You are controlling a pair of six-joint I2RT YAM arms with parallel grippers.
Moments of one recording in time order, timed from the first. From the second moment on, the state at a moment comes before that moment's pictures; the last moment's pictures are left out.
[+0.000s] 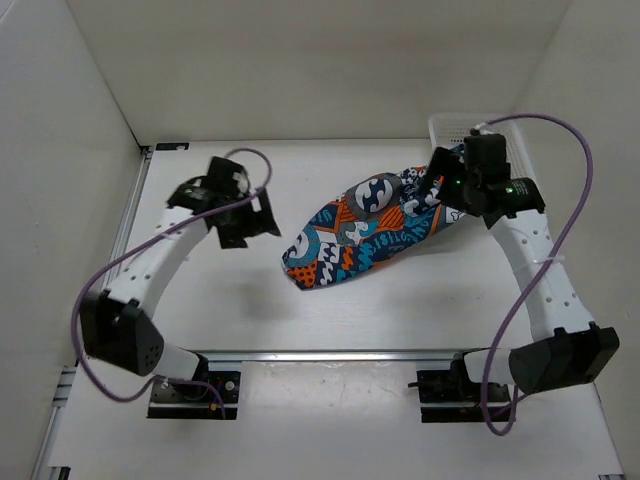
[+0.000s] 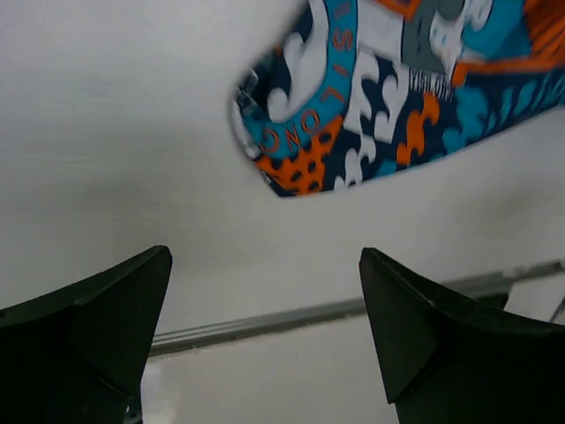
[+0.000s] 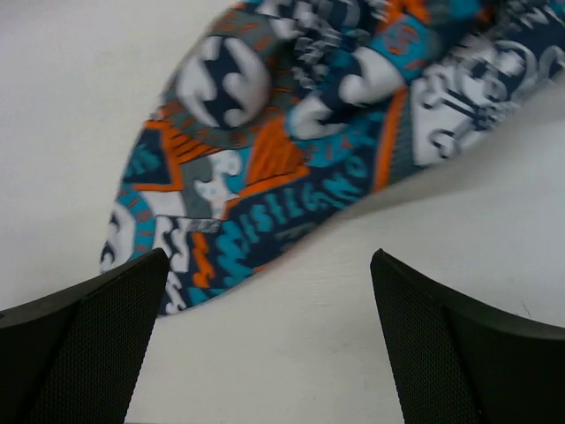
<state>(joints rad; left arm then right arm) -0.29 1.38 1.37 -0.96 0.10 -0.57 0.32 1.32 1.50 -0.87 0.08 0.45</state>
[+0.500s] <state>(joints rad) -0.46 1.77 1.23 -0.75 0.26 -0.64 -0.07 1.65 1.33 -0.78 -0.13 0.49</state>
